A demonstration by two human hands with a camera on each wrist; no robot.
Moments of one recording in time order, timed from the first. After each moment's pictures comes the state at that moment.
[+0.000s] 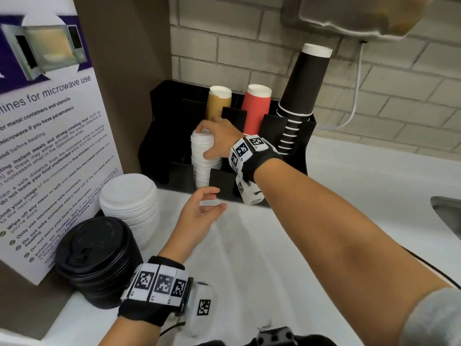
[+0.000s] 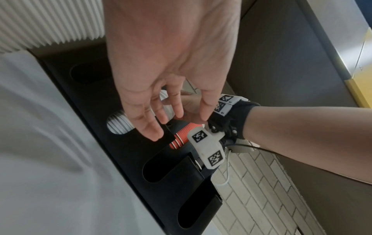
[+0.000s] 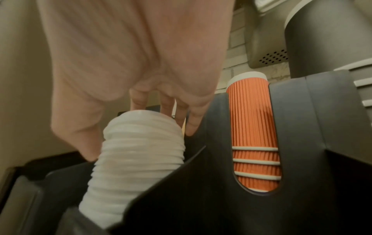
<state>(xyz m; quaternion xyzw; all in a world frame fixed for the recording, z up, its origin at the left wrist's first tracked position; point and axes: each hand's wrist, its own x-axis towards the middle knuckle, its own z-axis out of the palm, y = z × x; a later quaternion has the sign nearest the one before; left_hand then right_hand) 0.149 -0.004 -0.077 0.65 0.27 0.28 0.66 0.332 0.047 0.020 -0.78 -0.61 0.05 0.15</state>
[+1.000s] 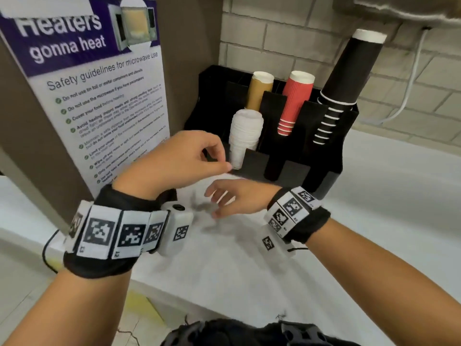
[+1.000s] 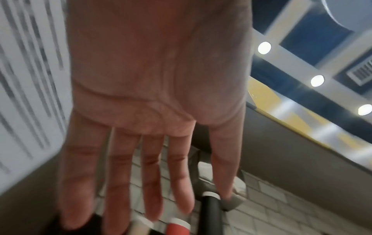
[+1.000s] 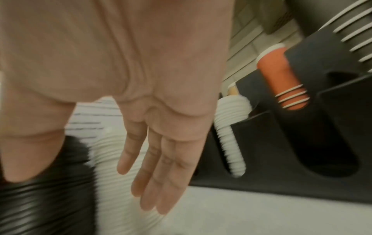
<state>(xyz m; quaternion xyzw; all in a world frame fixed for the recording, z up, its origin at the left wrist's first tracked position) 0.055 0.002 0.055 0.90 0.26 0.17 0.32 0.218 -0.061 -0.020 -0.67 -0.63 0.38 0.11</state>
